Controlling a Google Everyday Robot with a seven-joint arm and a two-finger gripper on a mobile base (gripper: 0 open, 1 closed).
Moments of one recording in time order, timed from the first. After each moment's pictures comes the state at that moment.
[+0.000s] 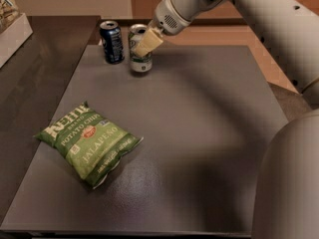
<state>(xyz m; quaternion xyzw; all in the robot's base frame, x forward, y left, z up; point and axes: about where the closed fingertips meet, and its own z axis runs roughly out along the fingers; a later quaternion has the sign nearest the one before) 0.692 0.027 0.925 -0.56 0.74 0.18 0.33</state>
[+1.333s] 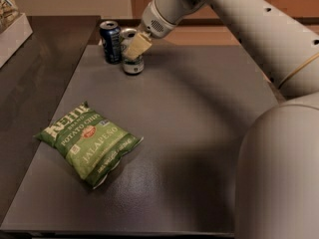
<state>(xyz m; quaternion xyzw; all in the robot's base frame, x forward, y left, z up) 0.709 0.058 0.908 -0.59 0.72 0.16 0.33</state>
